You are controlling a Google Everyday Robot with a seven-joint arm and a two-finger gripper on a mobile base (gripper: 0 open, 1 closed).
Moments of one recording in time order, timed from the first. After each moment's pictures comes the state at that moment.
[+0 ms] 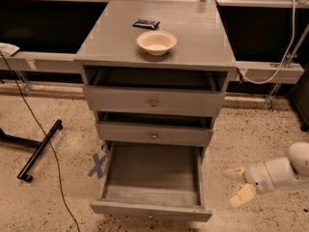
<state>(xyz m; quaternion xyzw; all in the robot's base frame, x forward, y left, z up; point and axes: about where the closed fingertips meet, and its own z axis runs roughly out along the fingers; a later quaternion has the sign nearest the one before) 0.434 -0.248 0.537 -0.40 0.79 0.42 0.21</state>
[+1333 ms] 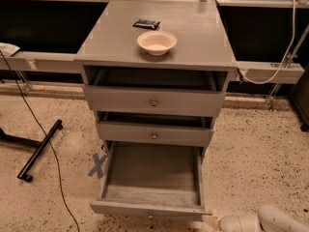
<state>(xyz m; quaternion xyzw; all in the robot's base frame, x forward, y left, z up) 0.356 -0.185 0.325 -0.29 0.77 0.51 0.22</state>
